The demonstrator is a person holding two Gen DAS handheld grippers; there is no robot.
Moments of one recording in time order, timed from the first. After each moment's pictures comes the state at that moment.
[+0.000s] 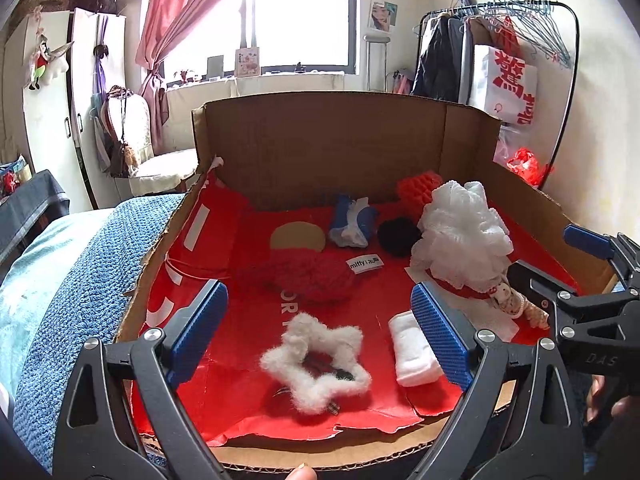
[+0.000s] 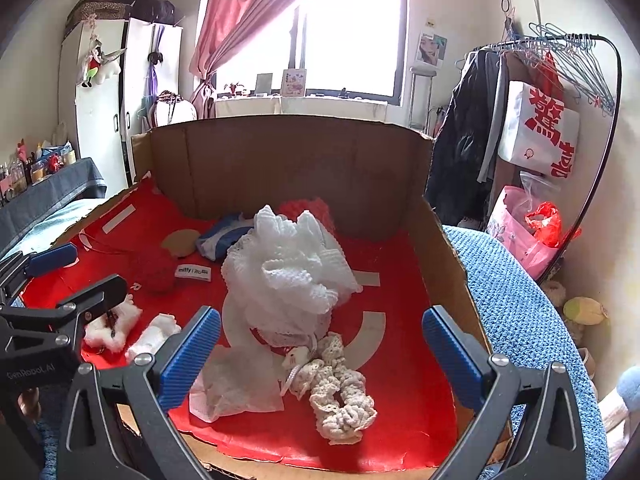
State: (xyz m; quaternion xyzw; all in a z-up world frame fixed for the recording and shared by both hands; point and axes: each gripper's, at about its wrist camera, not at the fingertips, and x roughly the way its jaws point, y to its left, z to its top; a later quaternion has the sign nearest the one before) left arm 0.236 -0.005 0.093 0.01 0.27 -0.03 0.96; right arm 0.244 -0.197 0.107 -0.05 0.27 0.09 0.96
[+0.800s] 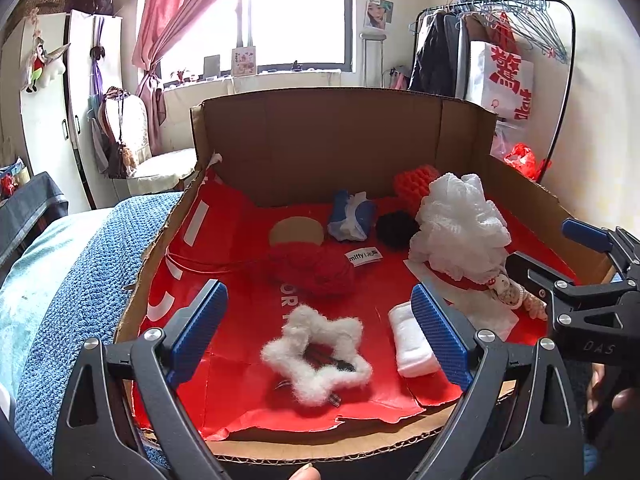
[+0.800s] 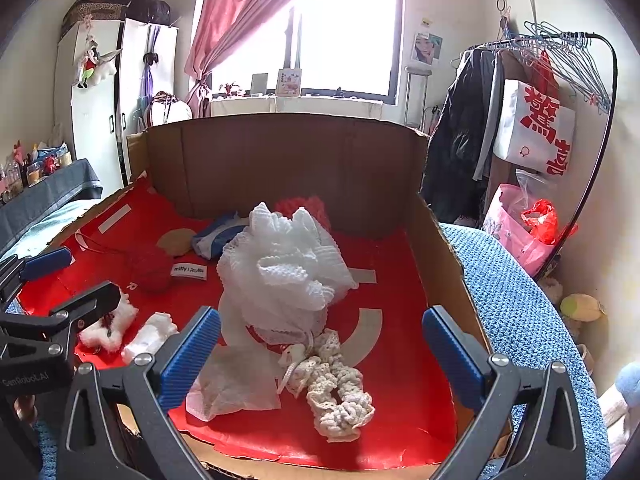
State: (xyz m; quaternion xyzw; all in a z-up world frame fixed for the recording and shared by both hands) left arm 0.233 -0.002 0.092 0.02 0.28 -0.04 0.96; right arm 0.244 -0.198 0.105 -0.04 0.27 0.08 0.96
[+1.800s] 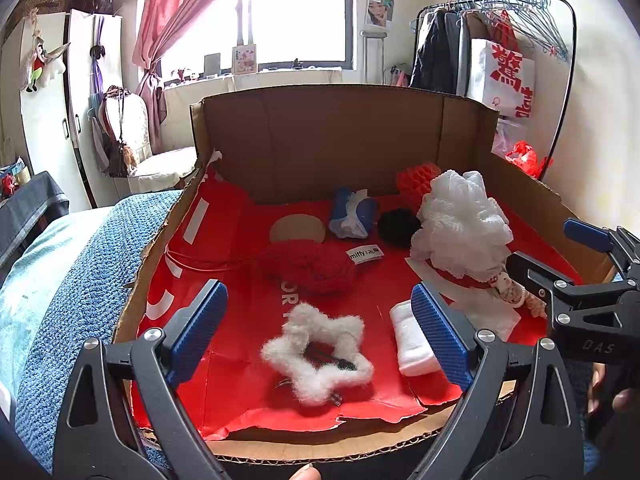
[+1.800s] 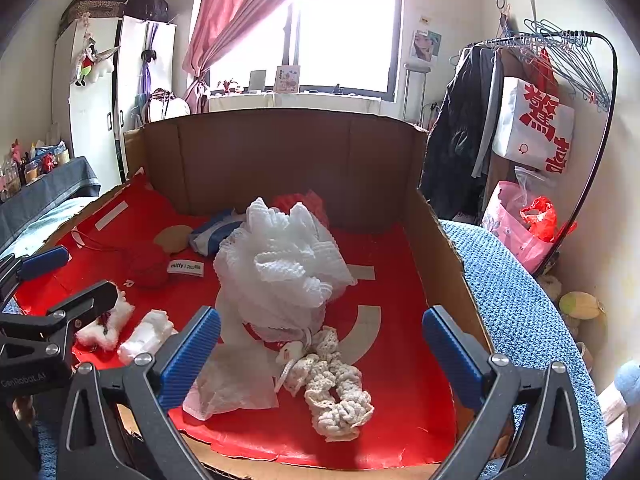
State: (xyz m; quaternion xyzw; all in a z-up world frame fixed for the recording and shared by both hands) left arm 0.234 -0.001 0.090 0.02 0.28 -0.04 0.96; right arm 0.246 -0.199 0.102 -0.05 0.28 0.08 0.96
